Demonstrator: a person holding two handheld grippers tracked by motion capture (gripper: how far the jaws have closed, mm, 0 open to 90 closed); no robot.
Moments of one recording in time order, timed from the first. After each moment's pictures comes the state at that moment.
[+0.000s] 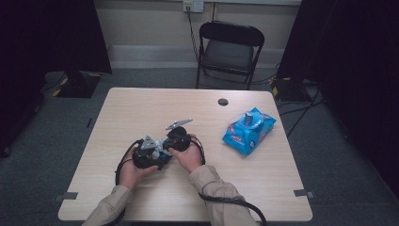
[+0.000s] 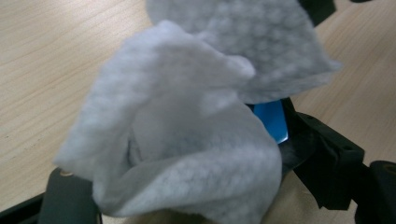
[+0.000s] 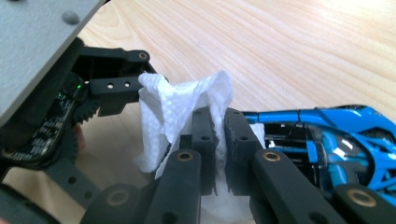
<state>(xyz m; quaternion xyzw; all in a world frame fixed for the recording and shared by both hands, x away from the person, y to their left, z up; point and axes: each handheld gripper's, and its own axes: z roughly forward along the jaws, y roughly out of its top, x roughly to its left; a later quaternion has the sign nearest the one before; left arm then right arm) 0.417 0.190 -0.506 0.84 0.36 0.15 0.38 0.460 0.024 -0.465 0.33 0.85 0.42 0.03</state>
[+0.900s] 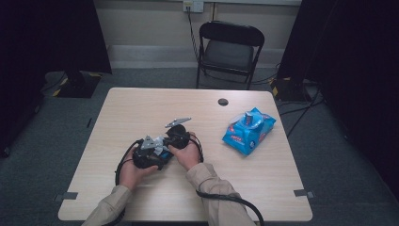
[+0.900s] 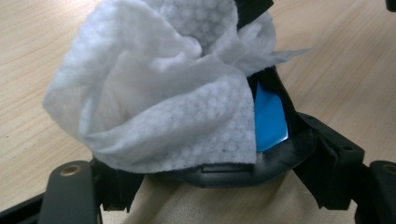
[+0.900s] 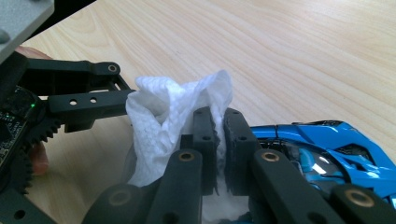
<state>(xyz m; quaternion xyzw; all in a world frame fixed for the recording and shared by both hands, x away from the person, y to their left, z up) 0.417 0.191 -0.505 0.84 0.36 0.15 0.38 0.470 0.027 -0.469 0.34 0.84 0.42 0.06</state>
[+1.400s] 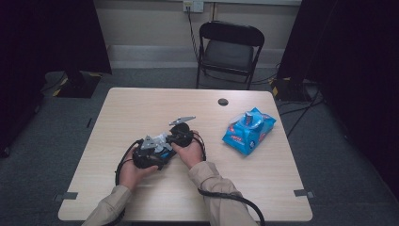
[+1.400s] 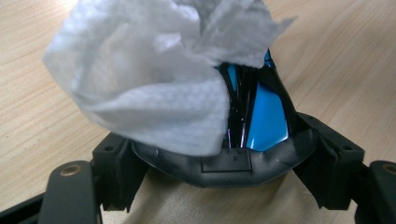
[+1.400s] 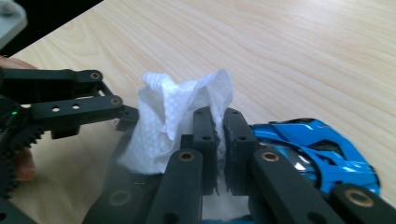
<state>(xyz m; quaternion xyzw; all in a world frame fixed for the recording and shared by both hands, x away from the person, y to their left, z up) 0.417 0.190 -0.506 0.84 0.36 0.15 0.38 0.476 0.016 -0.469 0.35 0.83 0.42 0.06</state>
